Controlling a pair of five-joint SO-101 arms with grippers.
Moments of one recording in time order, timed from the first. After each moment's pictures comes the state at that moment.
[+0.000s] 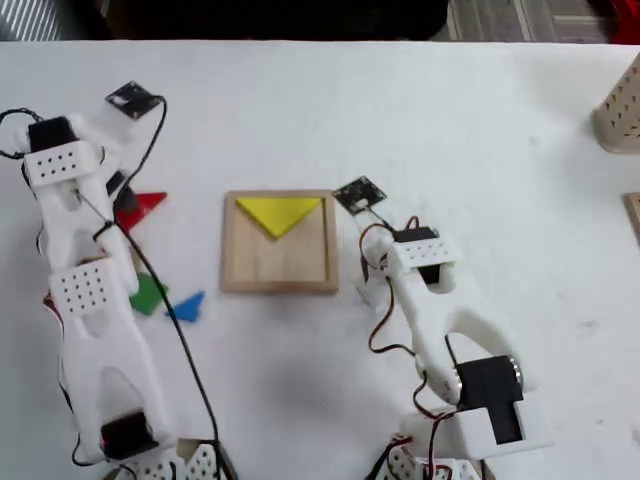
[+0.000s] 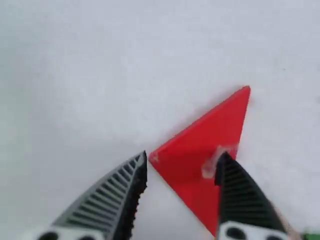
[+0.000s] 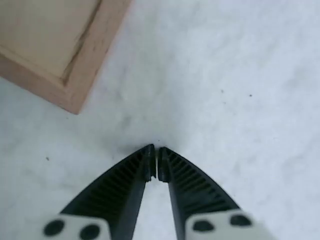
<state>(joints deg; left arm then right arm) -25.9 77.8 -84.4 98.9 -54.0 -13.9 -2.5 42.7 50.8 25.0</state>
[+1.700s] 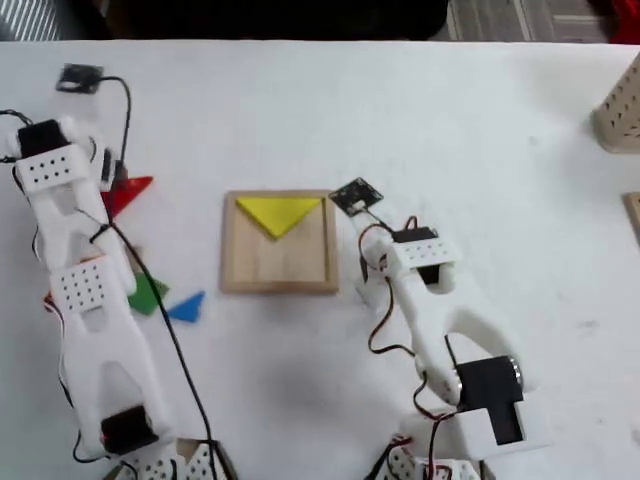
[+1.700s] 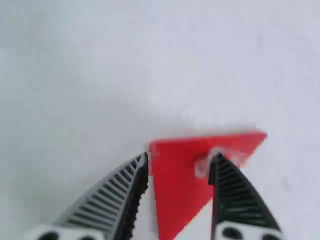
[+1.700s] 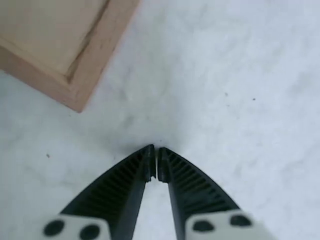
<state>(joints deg) -28.4 78.0 -94.3 96.2 -19.1 -14.2 -2.6 42.7 50.8 26.9</state>
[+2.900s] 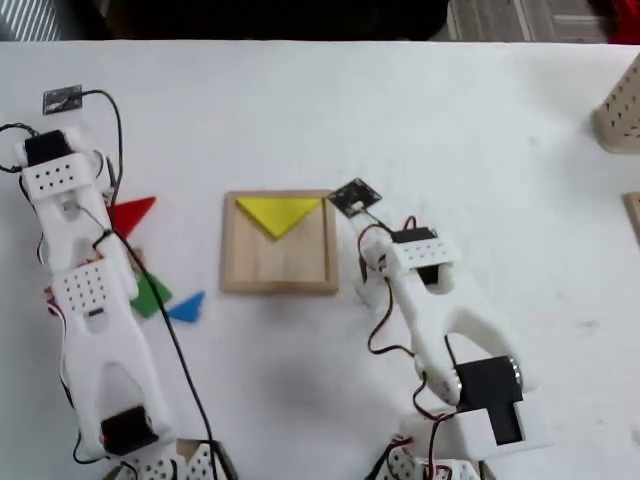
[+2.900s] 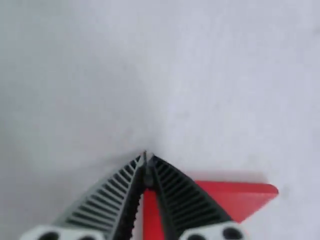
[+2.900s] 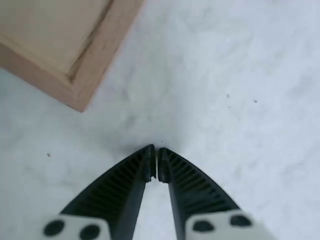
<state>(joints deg) -28.9 83.4 -94.9 101.0 -4.4 -14.4 -2.6 42.7 50.8 27.4</state>
